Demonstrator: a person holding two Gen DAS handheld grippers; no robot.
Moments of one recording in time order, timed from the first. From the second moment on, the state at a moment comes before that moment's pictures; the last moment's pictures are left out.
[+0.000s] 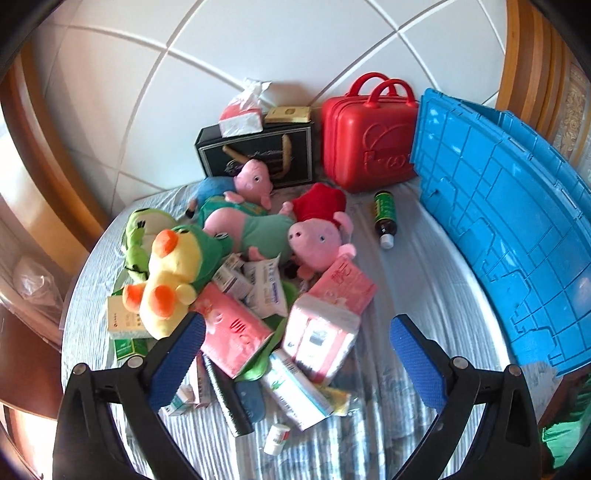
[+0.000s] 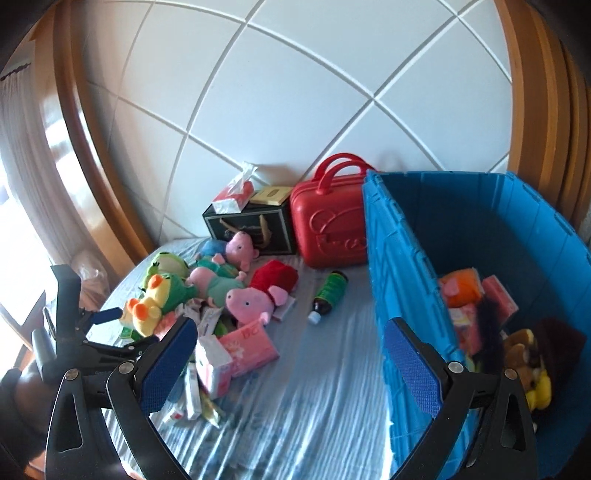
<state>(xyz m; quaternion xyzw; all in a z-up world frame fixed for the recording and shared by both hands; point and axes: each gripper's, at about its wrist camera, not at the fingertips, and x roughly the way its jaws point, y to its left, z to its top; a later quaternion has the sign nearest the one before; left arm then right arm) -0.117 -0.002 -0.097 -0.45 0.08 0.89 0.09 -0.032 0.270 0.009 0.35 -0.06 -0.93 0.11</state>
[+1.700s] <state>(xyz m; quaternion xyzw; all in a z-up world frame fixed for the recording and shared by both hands) -0.140 -0.232 -0.331 -0.57 -0.02 0.82 -0.04 -0.099 0.050 -0.218 0.52 -0.03 -0.84 0.14</state>
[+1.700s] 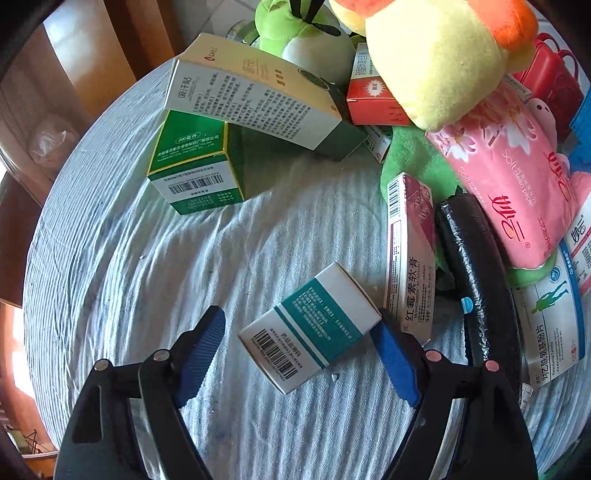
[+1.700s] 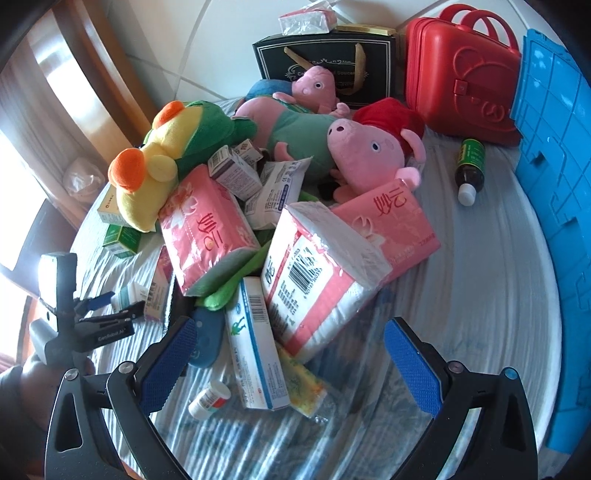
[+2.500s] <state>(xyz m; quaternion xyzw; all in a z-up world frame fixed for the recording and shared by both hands) -0.127 -0.233 -0.315 -0.56 -0.01 0.83 0.00 -0.149 0.055 -0.273 0.54 -0.02 -0.84 0.10</state>
